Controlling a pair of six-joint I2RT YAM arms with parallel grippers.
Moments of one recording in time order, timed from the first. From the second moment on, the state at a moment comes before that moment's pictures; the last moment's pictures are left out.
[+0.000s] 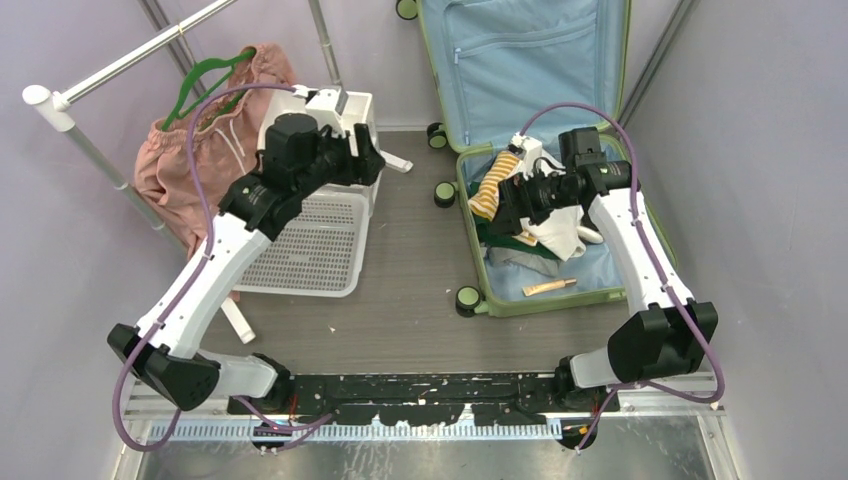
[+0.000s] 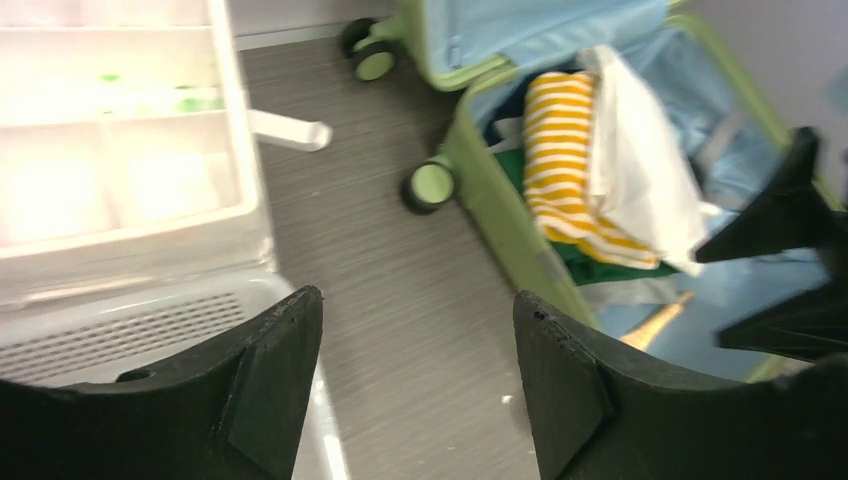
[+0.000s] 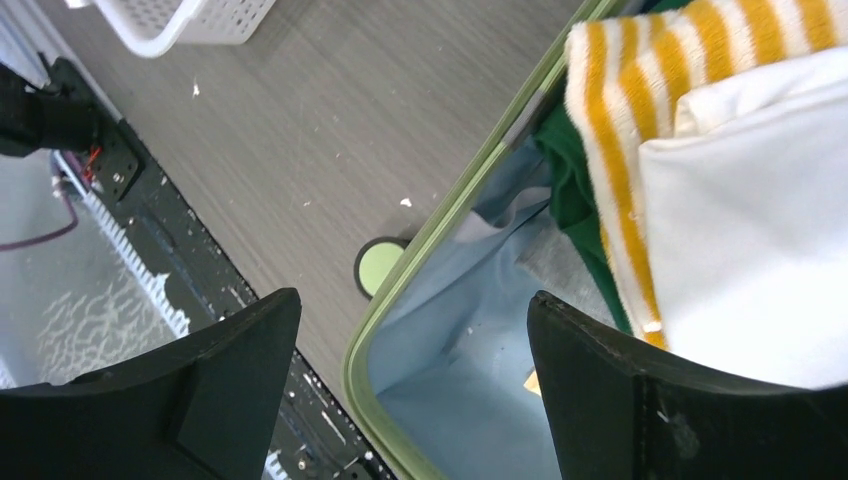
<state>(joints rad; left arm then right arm) -0.53 1.32 1.53 -0.52 0.00 -0.31 0.14 1.42 1.42 -0.99 -0.68 -0.30</state>
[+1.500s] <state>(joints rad) -0.40 1.85 1.90 -0.71 -0.11 -0.20 -0.05 1.27 1.21 -0.99 -0.82 -0.32</state>
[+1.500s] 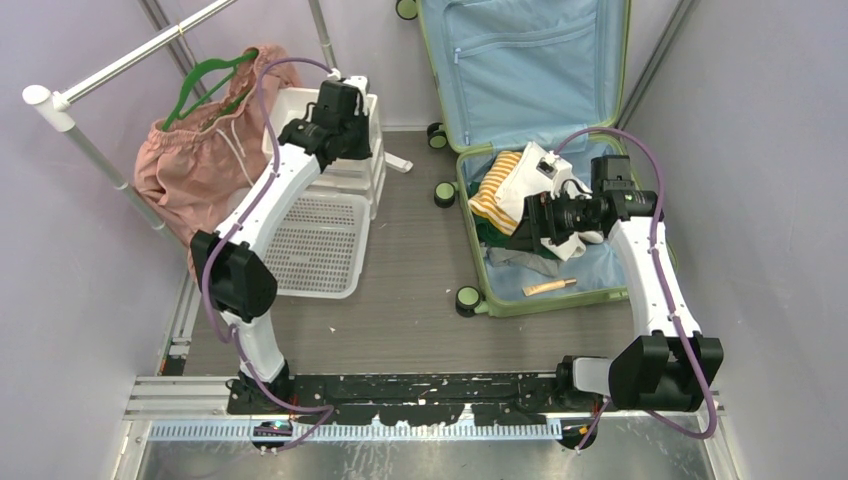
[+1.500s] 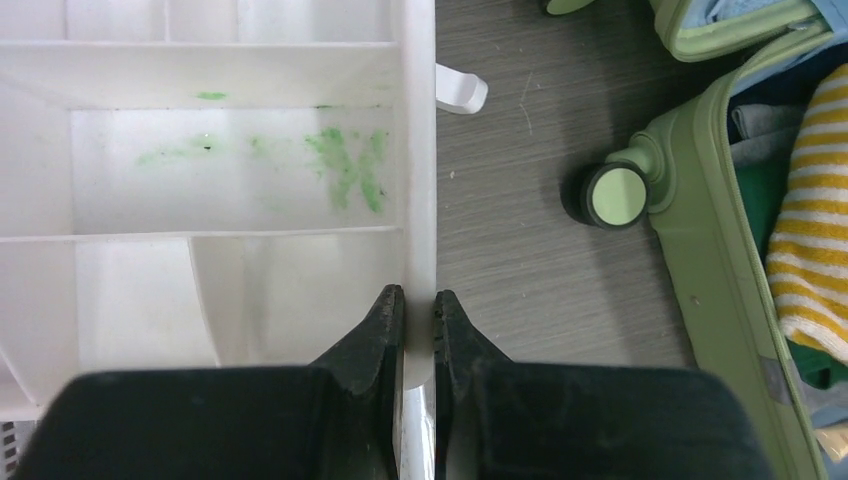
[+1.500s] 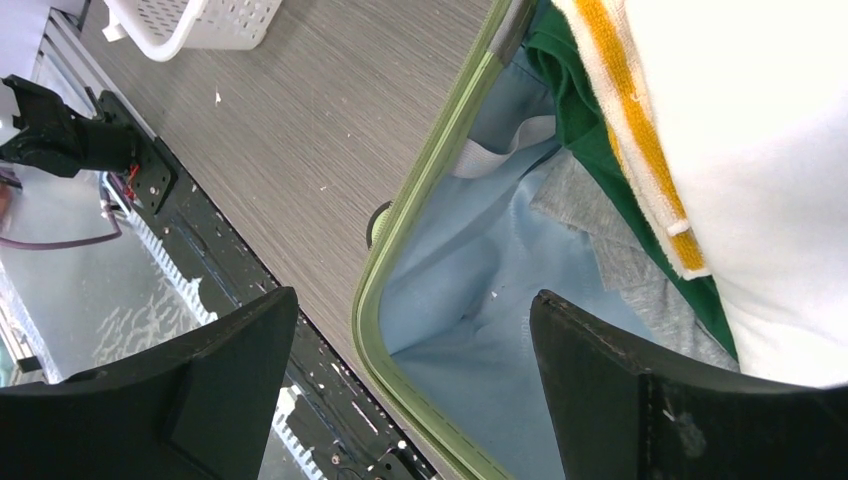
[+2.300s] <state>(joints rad) -0.64 1.91 2.00 -0.77 -0.21 -0.60 -0.07 1.24 1.19 -0.96 -0.84 -0.31</state>
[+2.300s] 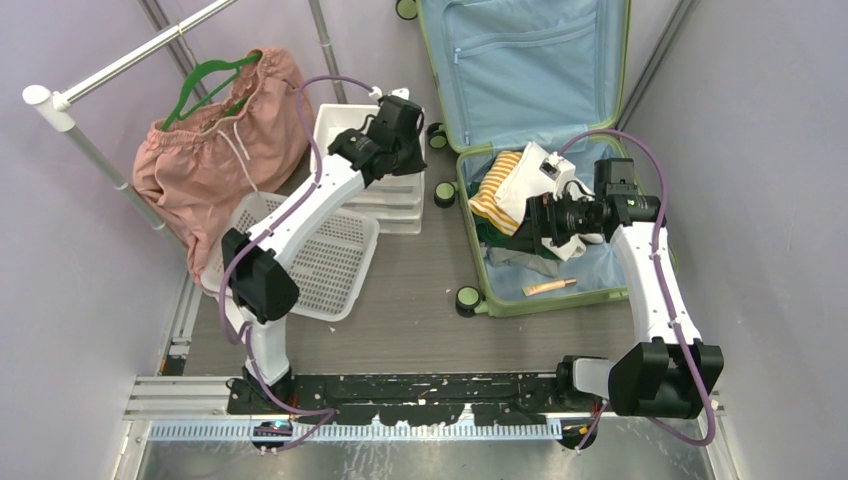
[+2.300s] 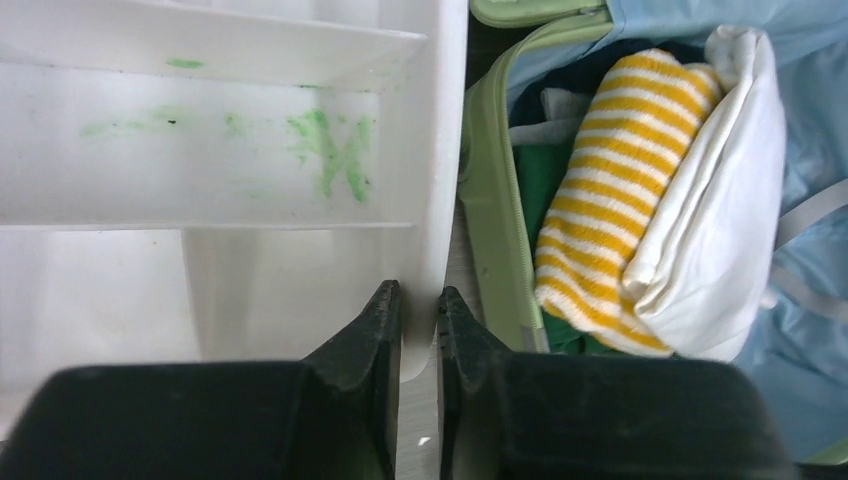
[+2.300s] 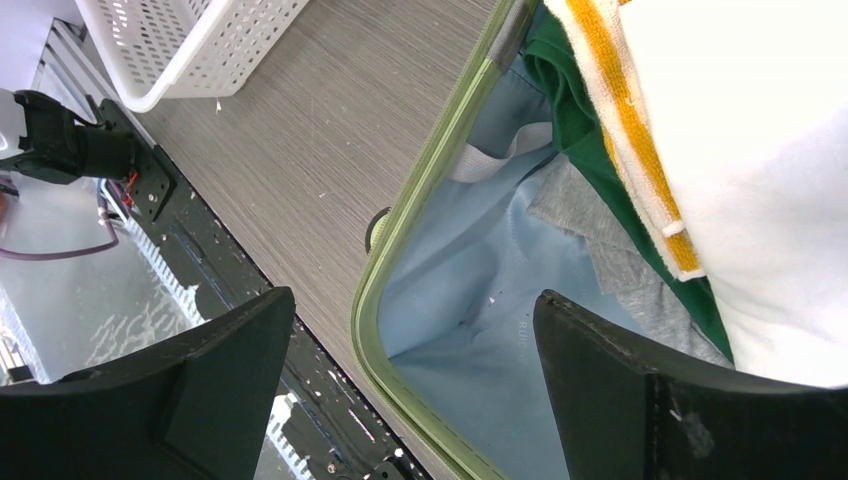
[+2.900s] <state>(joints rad) -0.67 1.99 2.12 -0.76 -0.12 -0.72 -0.08 1.22 1.18 -0.97 -0.84 -0.31</state>
